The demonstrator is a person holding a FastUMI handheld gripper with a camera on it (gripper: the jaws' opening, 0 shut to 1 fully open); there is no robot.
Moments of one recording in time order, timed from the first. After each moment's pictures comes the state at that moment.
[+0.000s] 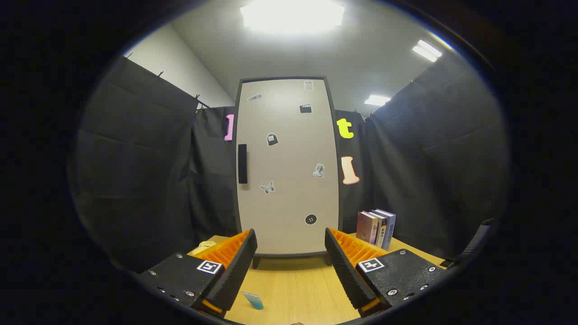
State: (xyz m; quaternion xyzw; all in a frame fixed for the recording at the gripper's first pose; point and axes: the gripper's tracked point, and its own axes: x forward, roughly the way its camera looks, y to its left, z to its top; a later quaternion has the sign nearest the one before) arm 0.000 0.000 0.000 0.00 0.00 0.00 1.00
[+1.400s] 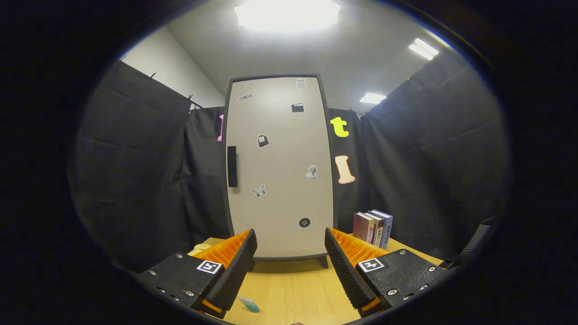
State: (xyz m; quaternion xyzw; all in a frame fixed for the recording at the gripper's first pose) arm 0.028 -0.011 0.021 0.02 0.00 -0.01 1.00
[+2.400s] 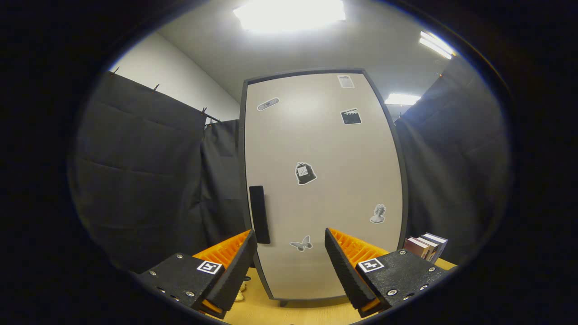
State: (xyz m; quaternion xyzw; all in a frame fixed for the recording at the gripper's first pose) arm 0.203 0.087 0.108 0.04 -0.03 0.08 1.00
